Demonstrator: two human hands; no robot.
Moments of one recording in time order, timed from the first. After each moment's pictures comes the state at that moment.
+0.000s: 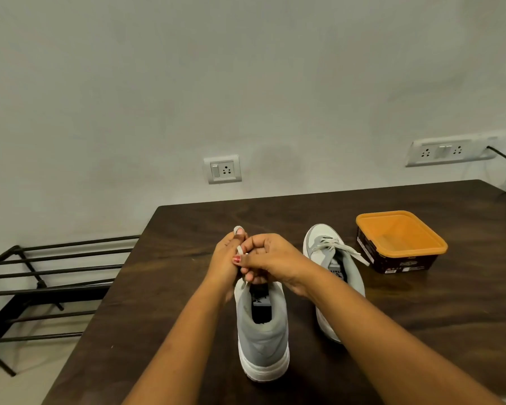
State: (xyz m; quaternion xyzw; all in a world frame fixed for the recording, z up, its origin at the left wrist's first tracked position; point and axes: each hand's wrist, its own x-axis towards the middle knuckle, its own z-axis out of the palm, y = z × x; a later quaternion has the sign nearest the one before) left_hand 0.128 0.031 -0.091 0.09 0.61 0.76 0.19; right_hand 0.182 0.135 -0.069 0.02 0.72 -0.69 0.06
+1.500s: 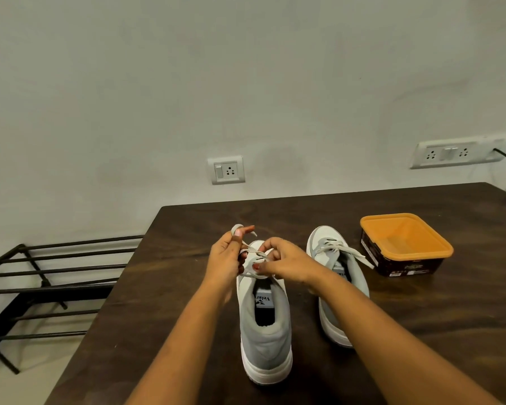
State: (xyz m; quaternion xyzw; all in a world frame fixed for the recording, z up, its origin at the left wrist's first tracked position) left_hand 0.121 0.028 -0.096 0.12 0.65 0.74 0.11; right_hand 0.167 0.160 -0.096 0.06 0.85 -0.53 0.03
